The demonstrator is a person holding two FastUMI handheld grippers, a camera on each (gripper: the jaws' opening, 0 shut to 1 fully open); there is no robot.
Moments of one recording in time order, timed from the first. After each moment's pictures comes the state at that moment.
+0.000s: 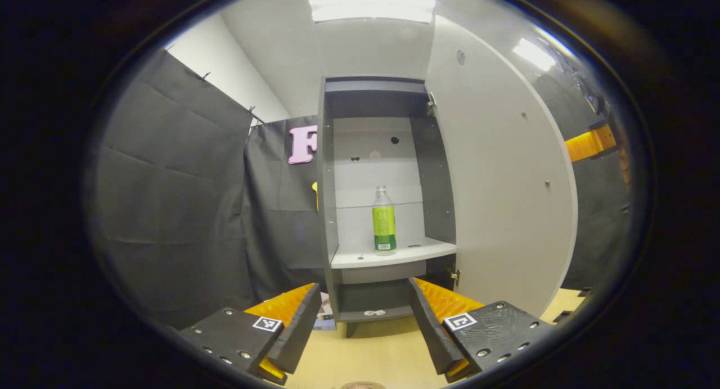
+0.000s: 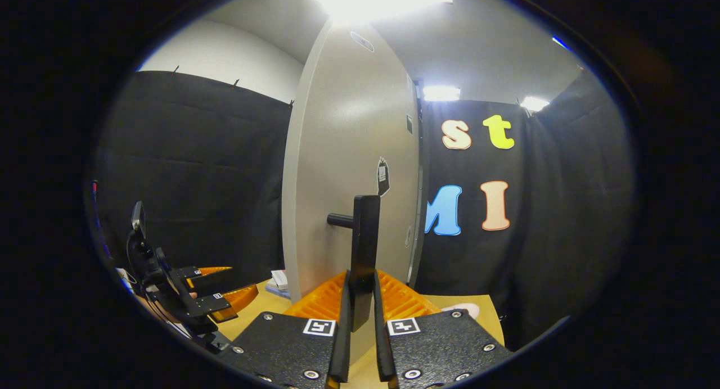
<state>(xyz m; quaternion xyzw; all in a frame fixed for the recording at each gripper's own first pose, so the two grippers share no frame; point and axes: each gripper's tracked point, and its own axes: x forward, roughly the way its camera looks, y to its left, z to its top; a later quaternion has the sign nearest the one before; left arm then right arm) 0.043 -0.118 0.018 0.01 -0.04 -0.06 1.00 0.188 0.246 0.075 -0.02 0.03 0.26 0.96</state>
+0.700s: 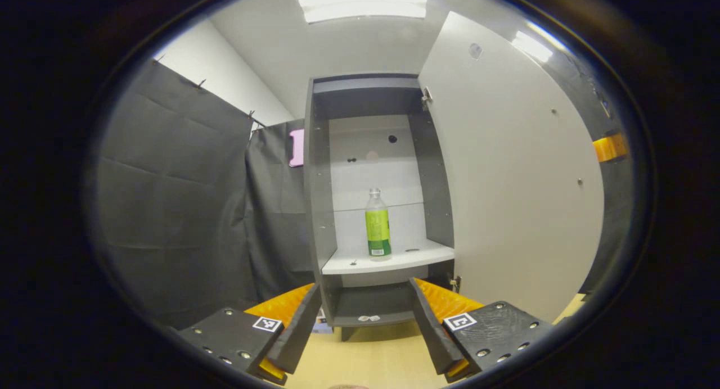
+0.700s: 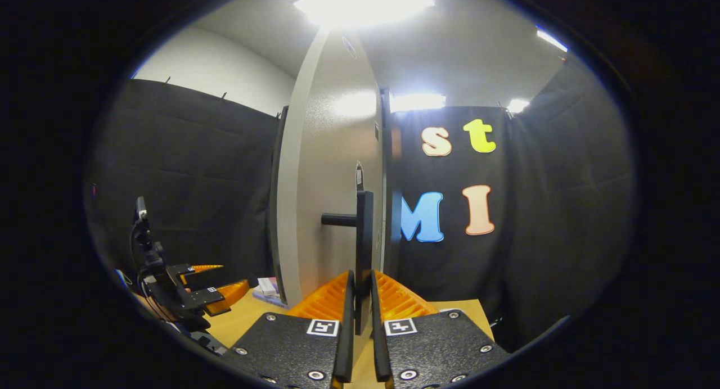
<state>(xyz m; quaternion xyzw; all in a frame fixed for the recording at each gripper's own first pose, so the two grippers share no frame) 0.068 -0.154 0.038 0.02 -0.04 -0.03 1.00 0.206 0.191 0.072 0.00 0.00 0.24 0.97</state>
